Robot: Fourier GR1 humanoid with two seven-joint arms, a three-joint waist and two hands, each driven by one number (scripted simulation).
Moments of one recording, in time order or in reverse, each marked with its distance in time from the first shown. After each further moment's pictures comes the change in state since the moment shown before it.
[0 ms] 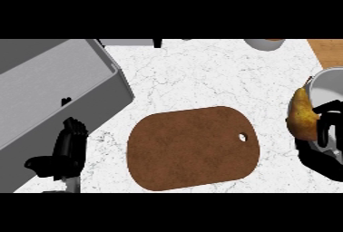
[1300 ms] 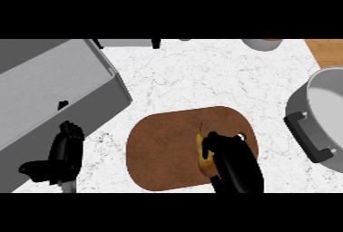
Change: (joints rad) left arm 0.030 0.020 -0.001 -0.012 0.022 0.002 -0.010; right arm -0.139 0.183 0.584 0.339 0.023 -0.033 -0.027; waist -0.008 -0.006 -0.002
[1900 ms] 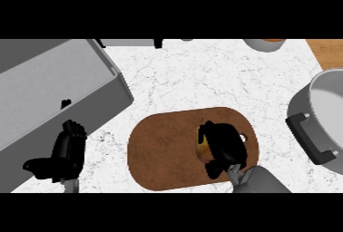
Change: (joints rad) left arm -0.016 0.001 -0.010 0.017 0.003 0.006 0.000; right arm -0.151 0.091 -0.062 0.289 -0.216 0.157 0.086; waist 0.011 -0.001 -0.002
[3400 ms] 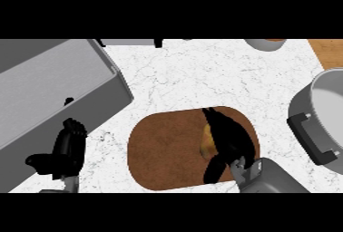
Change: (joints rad) left arm -0.025 0.036 -0.022 0.034 0.041 0.028 -0.008; right arm -0.102 -0.058 -0.001 -0.147 -0.373 0.082 0.387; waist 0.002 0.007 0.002
